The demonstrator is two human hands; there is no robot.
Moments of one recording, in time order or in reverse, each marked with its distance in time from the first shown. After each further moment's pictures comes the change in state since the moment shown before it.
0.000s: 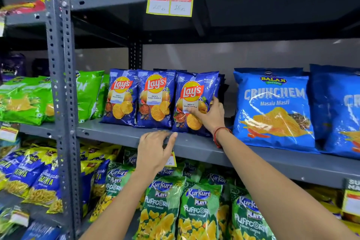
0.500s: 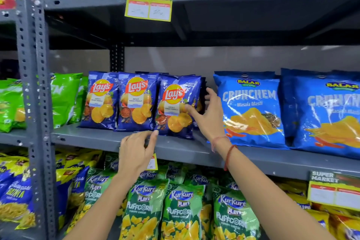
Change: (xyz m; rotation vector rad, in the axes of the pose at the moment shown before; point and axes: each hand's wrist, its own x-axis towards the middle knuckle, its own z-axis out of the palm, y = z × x) left_hand 0.003 0.005 0.000 -0.092 0.107 0.023; right_hand -0.033 -0.014 -0.049 -0.008 0.160 -0.254
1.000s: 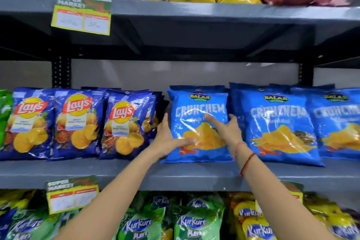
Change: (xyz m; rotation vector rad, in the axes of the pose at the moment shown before) left_hand 0.079 0.157 0.089 -0.693 -0.634 -0.255; right_hand 0.038 0.069 -0.146 0.023 0.200 0.543
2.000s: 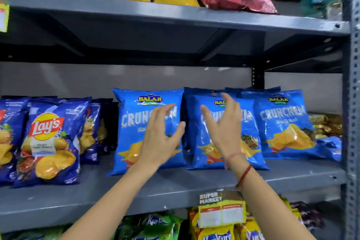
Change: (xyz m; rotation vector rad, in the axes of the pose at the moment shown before) left_hand 0.013 0.079 0.106 0.039 0.360 0.643; right_hand 0.010 -0.015 -0.113 -0.304 0.392 -0.641
